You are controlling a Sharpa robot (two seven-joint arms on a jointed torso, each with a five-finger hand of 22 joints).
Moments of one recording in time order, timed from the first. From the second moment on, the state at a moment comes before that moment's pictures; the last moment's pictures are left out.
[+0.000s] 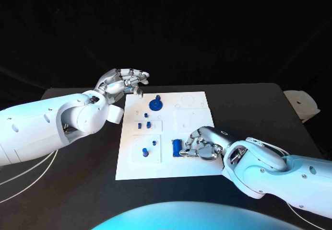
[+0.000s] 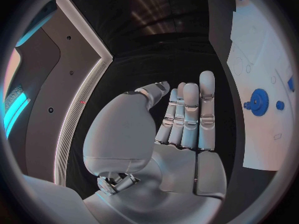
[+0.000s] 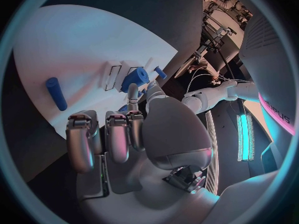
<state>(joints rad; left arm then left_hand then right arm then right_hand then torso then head) 1.20 -0.94 -0.04 1.56 -0.09 -0.21 0.39 1.32 -0.15 0.53 0.06 0.21 0.86 0.18 0.33 0.33 0.95 0.11 0.56 0.31 1.09 0.03 1.18 0.49 0.18 1.08 0.12 0.80 0.70 1.04 -0.91 -0.15 1.93 -1.42 -0.44 -0.42 1.26 0.00 -0.03 0.28 0.06 0.99 0.05 0.55 0.58 1.46 -0.02 1.49 1.31 1.47 -0.08 1.57 1.31 0.01 1.47 0.03 1.57 1.31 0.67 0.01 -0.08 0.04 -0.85</state>
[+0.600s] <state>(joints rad) 1.20 -0.94 -0.04 1.56 -0.09 -0.21 0.40 1.32 -0.15 0.53 0.06 0.21 0.86 0.18 0.33 0.33 0.95 0.11 0.56 0.31 1.09 0.03 1.18 0.49 0.18 1.08 0.12 0.80 0.70 1.04 -0.87 -0.15 1.88 -1.42 -0.42 -0.47 1.29 0.02 -0.02 0.28 0.10 0.99 0.05 0.55 0.58 1.47 -0.02 1.50 1.31 1.47 -0.08 1.57 1.31 0.01 1.47 0.03 1.57 1.31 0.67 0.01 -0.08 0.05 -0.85</state>
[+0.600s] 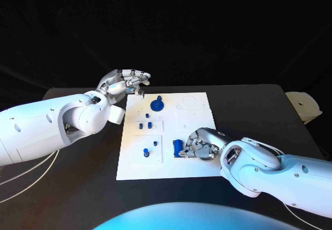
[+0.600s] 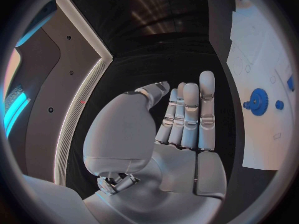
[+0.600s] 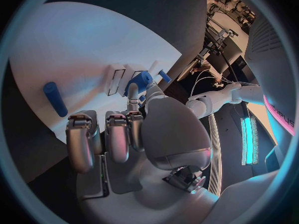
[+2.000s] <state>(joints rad) 1.20 -0.95 -0.05 1.55 -0.09 -0.21 0.40 1.32 -0.15 0.53 0.06 0.21 0.86 0.19 0.34 0.33 0.95 0.11 0.57 0.31 1.09 0.03 1.18 0.49 0.18 1.08 0.12 0.80 0.70 1.08 -1.10 -0.15 1.88 -1.36 -0.48 -0.34 1.39 -0.01 -0.01 0.29 0.14 0.93 0.09 0.45 0.54 1.47 0.00 1.42 1.31 1.47 -0.07 1.56 1.31 0.01 1.47 0.04 1.53 1.31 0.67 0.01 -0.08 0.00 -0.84</state>
